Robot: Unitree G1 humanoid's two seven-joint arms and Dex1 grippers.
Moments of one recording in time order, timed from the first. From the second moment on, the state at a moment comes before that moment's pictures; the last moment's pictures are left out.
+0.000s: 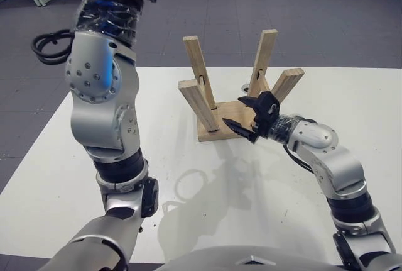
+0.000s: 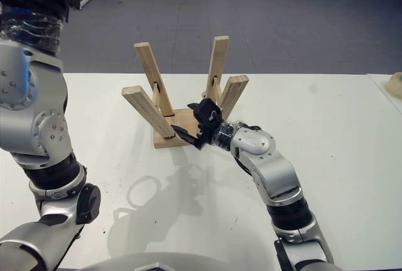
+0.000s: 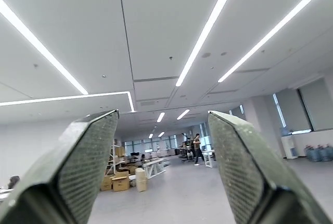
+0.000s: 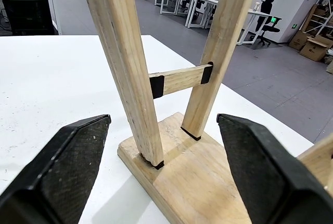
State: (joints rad) left arm -0.75 0.20 0.16 -0.53 -0.17 0.50 -0.10; right arm -0.34 -0.38 0.22 -0.42 0.24 0.65 0.57
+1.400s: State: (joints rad) left arm -0.46 0.65 0.21 0.15 -0.66 0.52 -1.27; right arm -0.23 -0.78 -0.09 -0.10 0.52 0.58 1.06
